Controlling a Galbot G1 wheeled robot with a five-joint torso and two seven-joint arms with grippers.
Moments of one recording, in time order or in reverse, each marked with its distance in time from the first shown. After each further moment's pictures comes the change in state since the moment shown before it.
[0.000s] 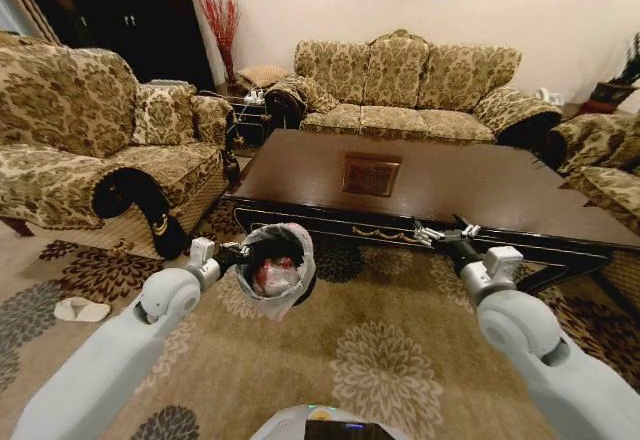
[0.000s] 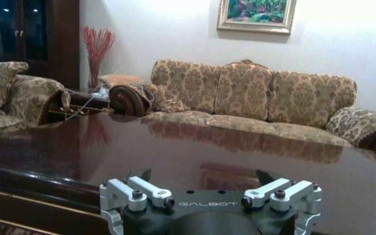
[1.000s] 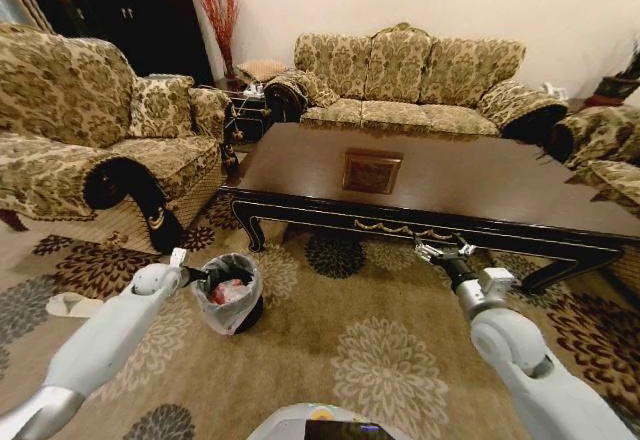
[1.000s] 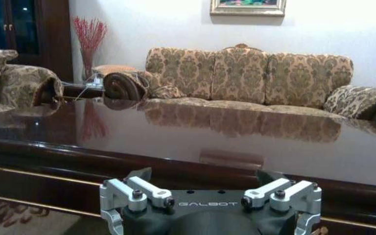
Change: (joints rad) left arm -0.243 -0.008 0.147 0.681 0.111 0.008 0.196; right arm -0.047 0.098 0.015 -0.099 -0.074 0.077 -0.099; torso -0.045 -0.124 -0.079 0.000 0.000
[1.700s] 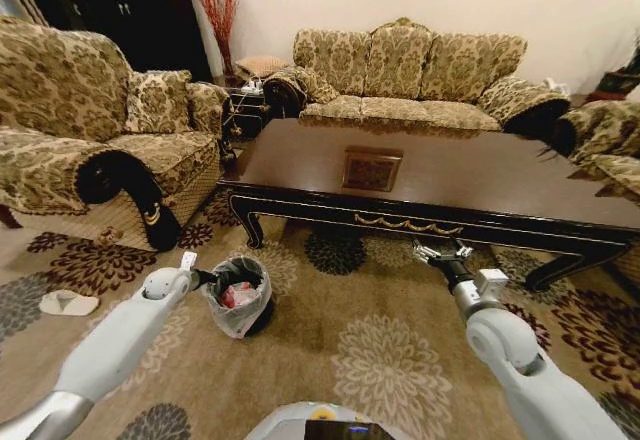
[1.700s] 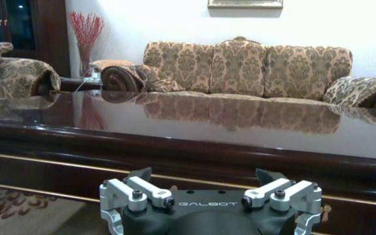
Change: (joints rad) left arm -0.002 -0.028 0.027 -0.048 -0.009 0.032 -0.013; right arm 0.002 0.020 -0.009 -0.028 -0.014 0.013 -0.010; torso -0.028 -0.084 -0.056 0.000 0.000
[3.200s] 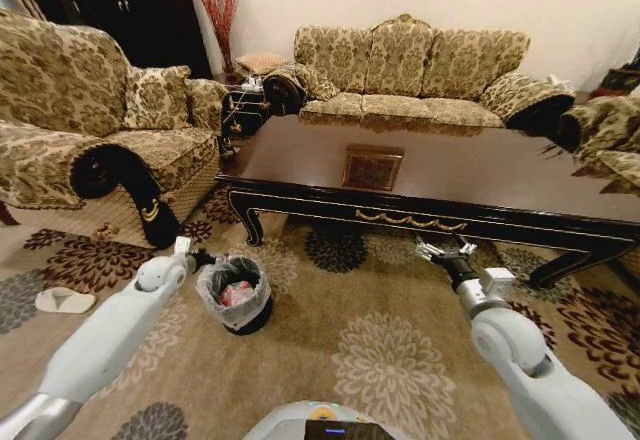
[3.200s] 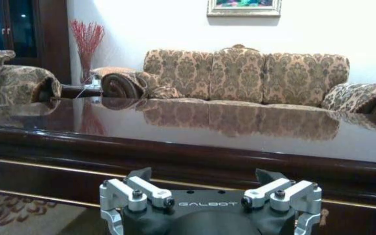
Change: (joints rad) left arm 0.021 0.031 -0.118 -0.215 -0.150 -0.137 -0.206; right arm -0.029 -0.011 0.044 0.052 0.019 0.001 0.002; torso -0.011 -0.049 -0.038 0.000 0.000
